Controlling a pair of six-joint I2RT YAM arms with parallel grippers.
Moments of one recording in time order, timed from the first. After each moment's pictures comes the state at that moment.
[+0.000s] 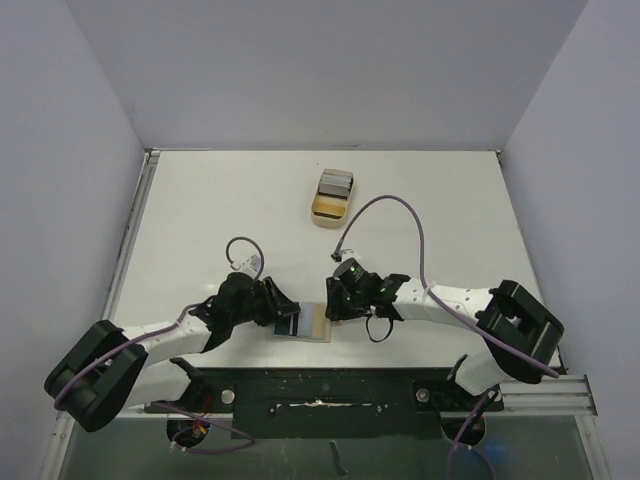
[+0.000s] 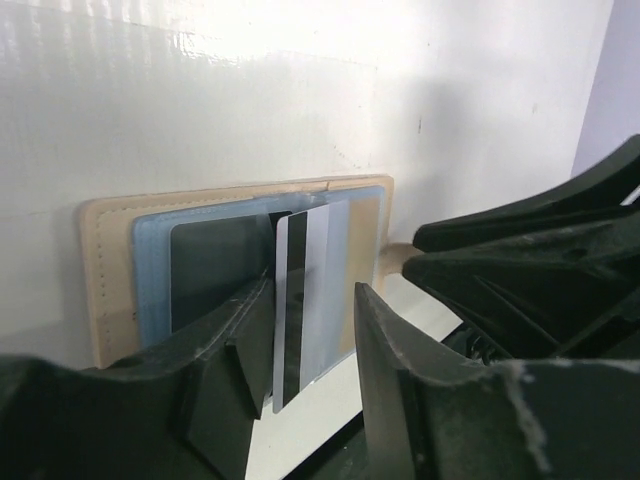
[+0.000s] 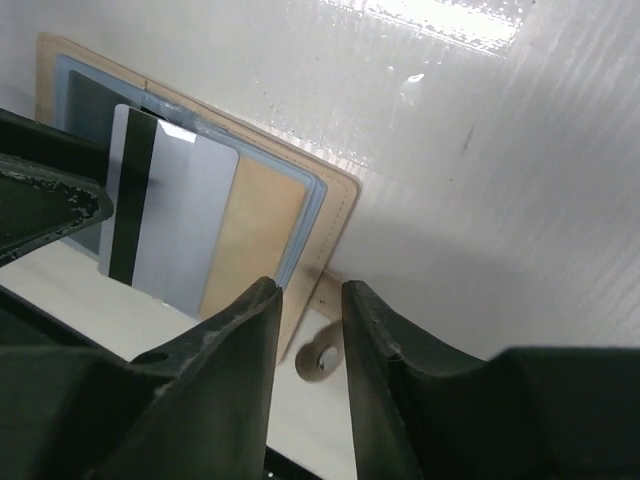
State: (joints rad) left arm -0.64 1.23 0.25 0.36 0.21 -1.05; right arm 0.91 1.51 0.76 -0.21 0.01 0.67
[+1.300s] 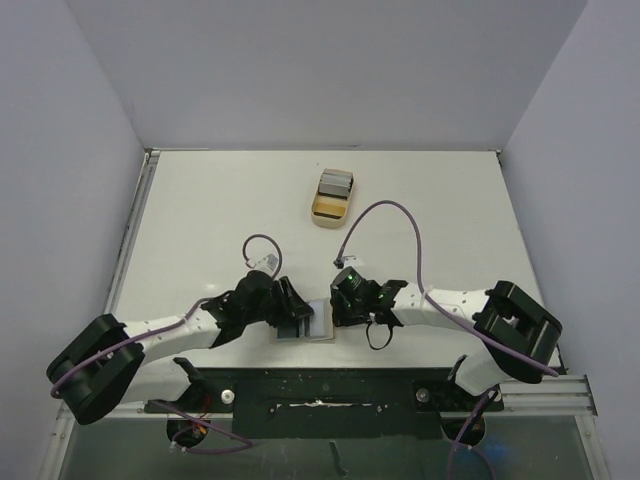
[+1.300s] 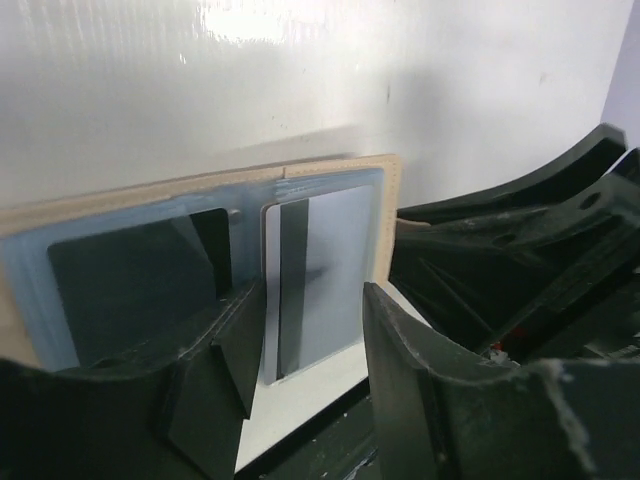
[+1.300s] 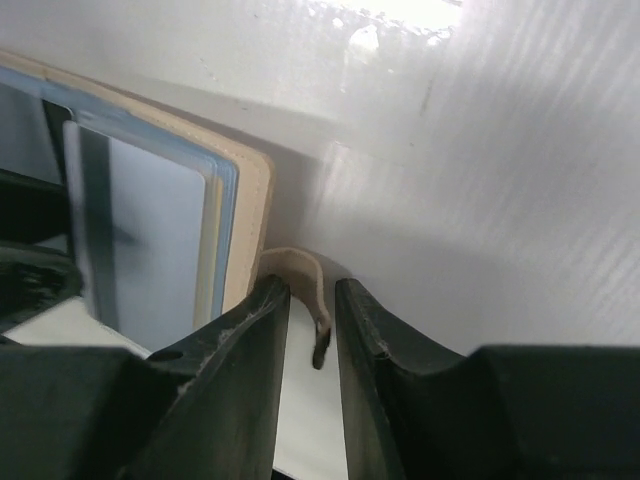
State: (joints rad) left arm -0.79 1.27 0.37 0.23 0.10 -1.09; right arm 0.95 1.50 0.72 -0.22 0.09 0.70
